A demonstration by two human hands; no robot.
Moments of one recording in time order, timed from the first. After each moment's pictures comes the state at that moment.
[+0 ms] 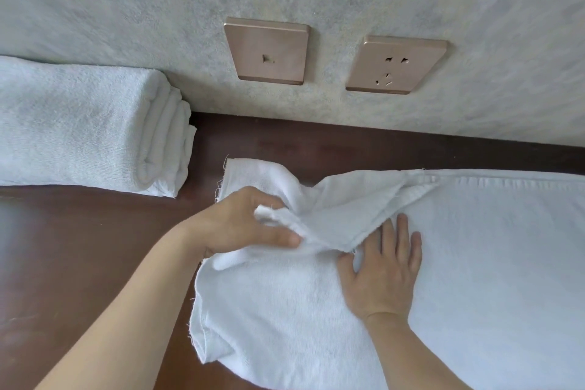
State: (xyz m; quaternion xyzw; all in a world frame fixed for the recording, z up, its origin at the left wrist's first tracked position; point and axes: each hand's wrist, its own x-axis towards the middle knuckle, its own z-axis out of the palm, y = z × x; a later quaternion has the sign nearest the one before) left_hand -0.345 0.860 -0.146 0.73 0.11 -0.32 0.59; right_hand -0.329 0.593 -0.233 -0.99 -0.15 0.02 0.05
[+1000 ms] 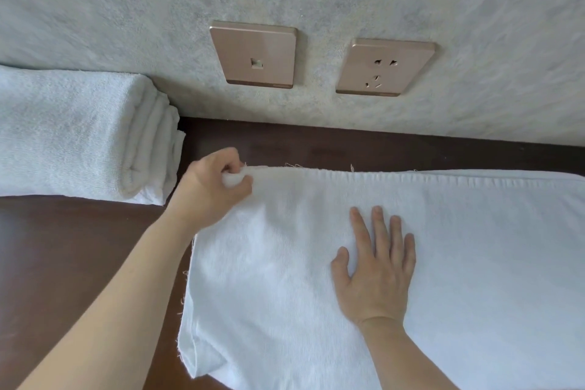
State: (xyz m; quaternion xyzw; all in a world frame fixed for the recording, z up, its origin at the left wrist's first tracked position) left_hand -0.324 0.885 -0.181 0.88 0.21 0.01 0.41; right_hand -0.328 0.592 -0.233 -0.99 -0.13 0.06 0.03
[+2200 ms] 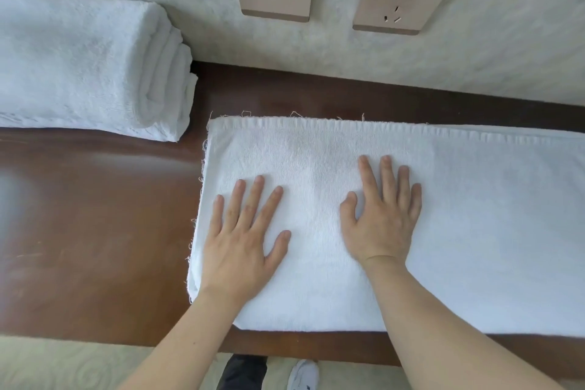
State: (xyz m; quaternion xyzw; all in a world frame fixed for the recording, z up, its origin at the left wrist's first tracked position) left_hand -0.466 0.774 -0.223 0.98 0.15 -0.06 0.13; right_hand -0.329 0.593 -0.231 -0.99 -0.13 0.07 0.04
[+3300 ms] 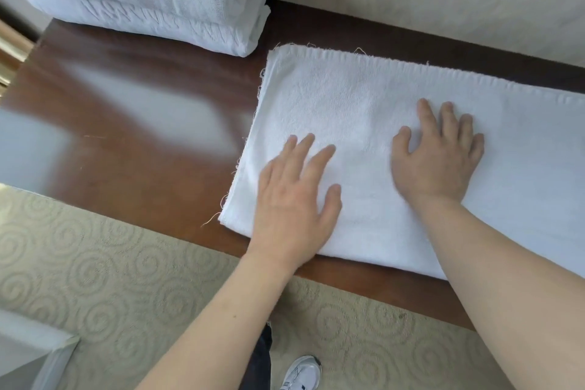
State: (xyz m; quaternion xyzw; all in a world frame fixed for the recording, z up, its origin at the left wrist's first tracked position) left_hand -0.515 0.715 -0.204 0.93 0.24 0.15 0.25; right_hand -0.332 0.595 -0.234 -0.99 -0.15 0.01 0.08
